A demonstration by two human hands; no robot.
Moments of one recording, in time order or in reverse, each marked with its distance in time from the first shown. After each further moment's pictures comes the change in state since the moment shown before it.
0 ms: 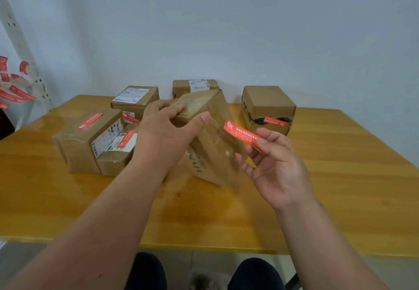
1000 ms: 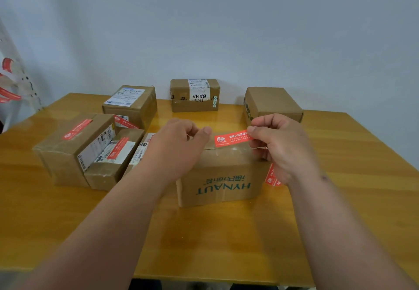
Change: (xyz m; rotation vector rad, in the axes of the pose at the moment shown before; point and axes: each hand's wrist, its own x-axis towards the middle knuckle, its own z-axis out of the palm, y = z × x) left_hand 0.022 0.009 0.017 0.106 -0.270 0.023; right_hand 0.061 -0.032 0.026 -0.862 0.192 -0.096
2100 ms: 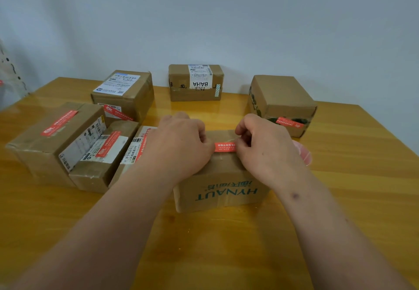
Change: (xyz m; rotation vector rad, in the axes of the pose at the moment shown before) left_hand 0.032 -0.004 0.012 0.367 -0.140 -0.018; right_hand 0.018 0.015 0.025 -0.927 -0.111 -0.423
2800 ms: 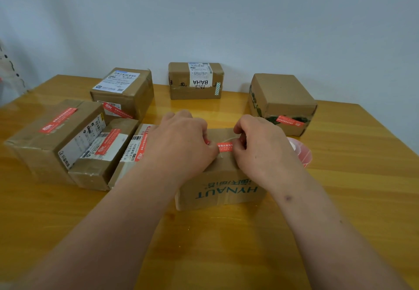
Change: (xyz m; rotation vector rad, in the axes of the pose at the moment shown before) left_hand -0.004 0.004 0.004 0.071 0.069 0.009; right_hand -0.002 -0.004 0.007 -0.081 0.044 -0.076
